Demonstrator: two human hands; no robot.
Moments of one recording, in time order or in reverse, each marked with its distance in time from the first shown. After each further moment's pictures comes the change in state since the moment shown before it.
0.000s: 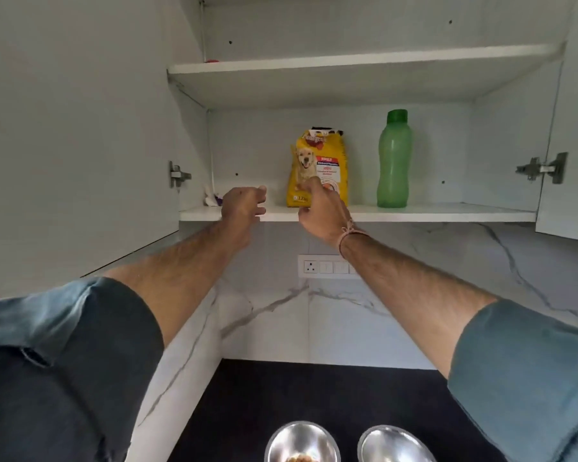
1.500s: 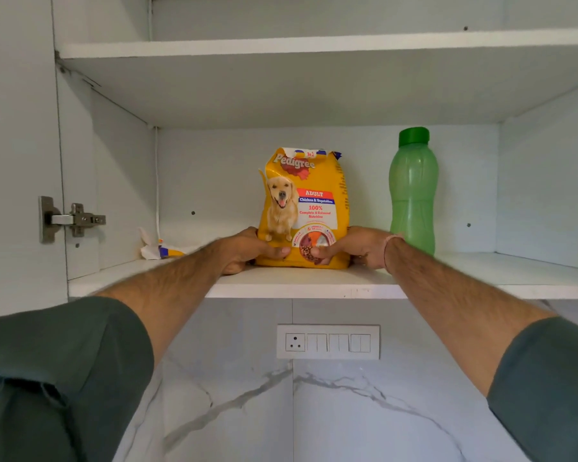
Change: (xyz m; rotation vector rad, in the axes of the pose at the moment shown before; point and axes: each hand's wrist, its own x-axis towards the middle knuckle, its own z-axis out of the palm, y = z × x) left_hand 0.218 -0.058 0.103 0.237 -0.660 -0.118; right_hand 0.195 0.192 0.055 0.534 -0.430 0.562
